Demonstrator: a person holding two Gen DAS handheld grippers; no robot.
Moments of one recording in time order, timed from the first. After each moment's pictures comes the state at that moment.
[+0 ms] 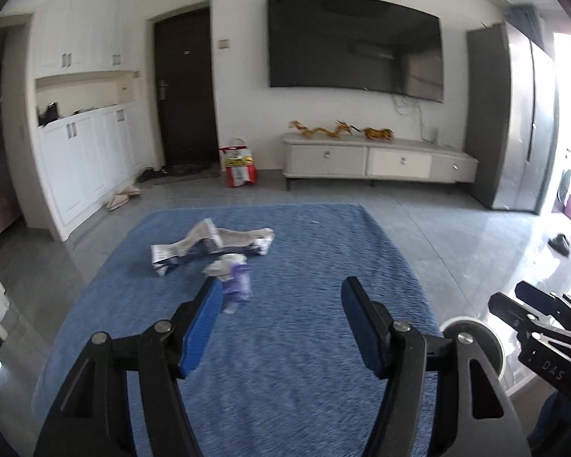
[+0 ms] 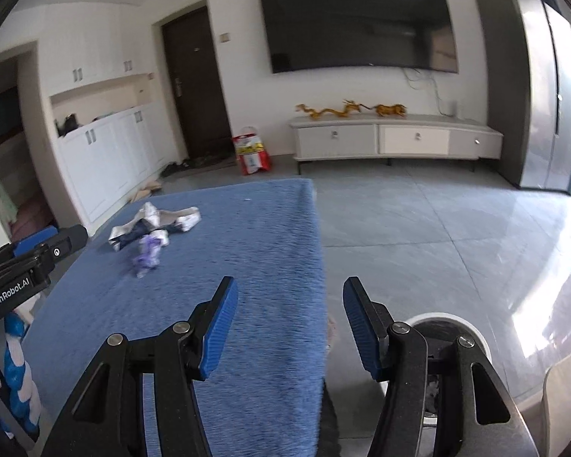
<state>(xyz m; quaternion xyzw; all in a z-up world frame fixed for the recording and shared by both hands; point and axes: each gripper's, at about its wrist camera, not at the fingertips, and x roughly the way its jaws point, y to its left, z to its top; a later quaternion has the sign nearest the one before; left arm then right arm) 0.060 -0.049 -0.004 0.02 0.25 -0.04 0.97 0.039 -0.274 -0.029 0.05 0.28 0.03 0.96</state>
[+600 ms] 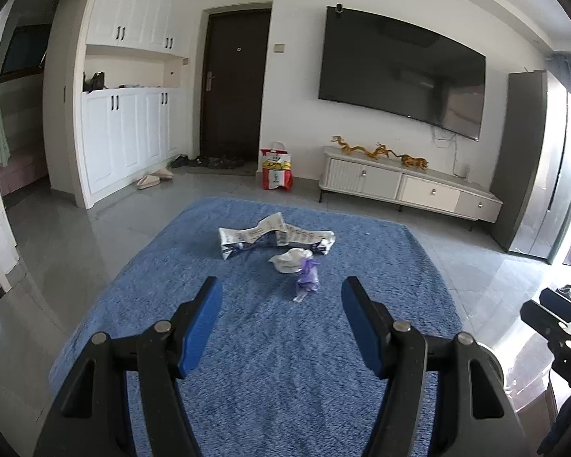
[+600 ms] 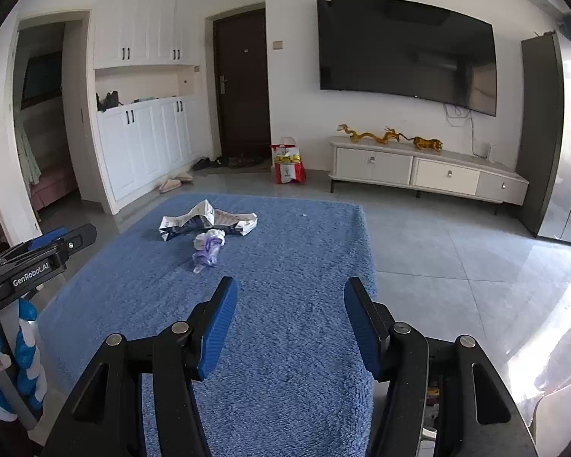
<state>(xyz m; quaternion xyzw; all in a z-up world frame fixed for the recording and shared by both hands) 0.028 0.041 -0.008 -0.05 0.24 0.01 0.97 0.007 -0.209 -0.001 -0.01 0.26 0.08 0.96</state>
